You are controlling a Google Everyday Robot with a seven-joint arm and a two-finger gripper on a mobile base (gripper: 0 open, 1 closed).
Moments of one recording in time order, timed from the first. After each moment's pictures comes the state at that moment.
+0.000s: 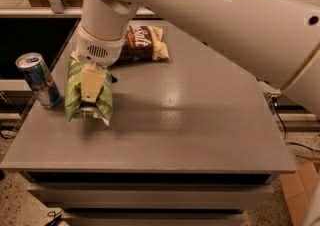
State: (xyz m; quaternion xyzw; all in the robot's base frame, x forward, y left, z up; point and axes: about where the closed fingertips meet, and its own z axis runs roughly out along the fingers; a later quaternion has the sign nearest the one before) arm 0.509 0.148 0.890 -0.70 0.69 0.12 0.15
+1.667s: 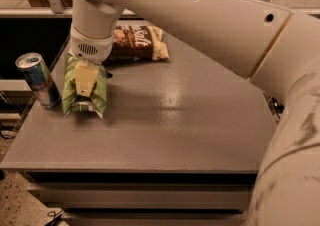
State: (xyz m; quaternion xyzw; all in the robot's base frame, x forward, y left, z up) arm 0.537 0.173 0.877 -0.69 0.70 0.10 0.14
